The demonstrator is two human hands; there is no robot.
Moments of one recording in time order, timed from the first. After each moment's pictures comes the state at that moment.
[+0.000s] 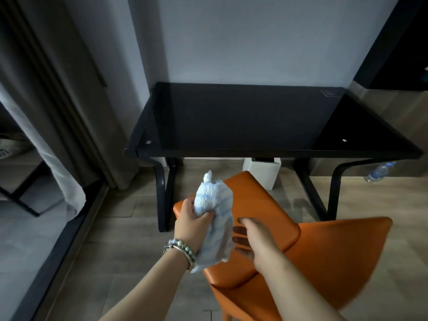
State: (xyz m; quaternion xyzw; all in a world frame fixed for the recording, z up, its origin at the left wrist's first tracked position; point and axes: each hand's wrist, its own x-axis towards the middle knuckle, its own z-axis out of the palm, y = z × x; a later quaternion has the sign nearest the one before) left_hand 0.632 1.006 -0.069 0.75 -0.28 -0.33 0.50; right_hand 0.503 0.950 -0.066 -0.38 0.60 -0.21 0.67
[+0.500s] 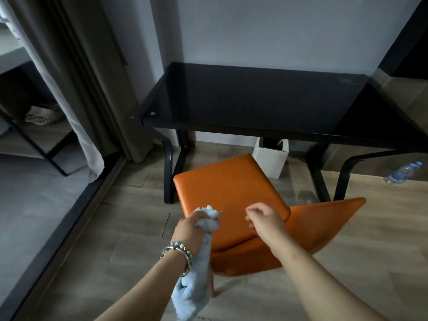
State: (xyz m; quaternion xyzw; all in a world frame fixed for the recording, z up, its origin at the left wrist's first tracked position) left_hand 0.516 1.059 -0.113 0.82 -0.29 -0.32 0.38; right_hand 0.371 0.944 -0.080 -0.65 0.53 -0.13 0.53
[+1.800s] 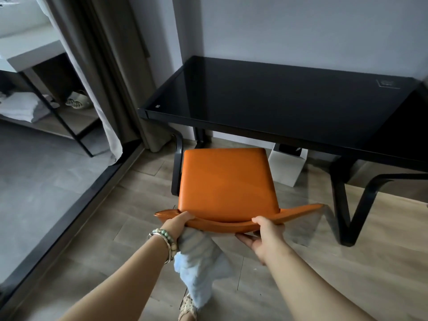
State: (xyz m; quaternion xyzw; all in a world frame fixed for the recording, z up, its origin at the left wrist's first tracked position) left_hand 0.482 0.994 -0.129 0.71 0.12 -0.46 0.51; right_hand 0.329 0.860 -0.115 -0.19 0.55 -0.22 0.79
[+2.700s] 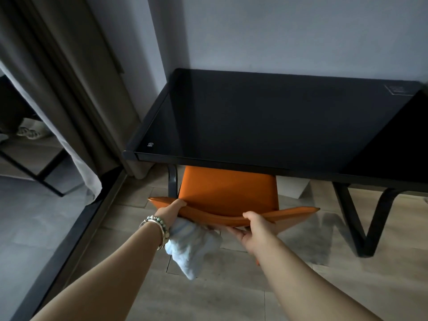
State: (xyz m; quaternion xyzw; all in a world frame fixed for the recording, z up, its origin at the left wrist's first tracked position) left_hand 0.749 0.891 -0.143 0.76 0.01 -0.47 0.44; right_hand 0.561 0.797 -0.105 -0.10 0.56 -0.24 0.79
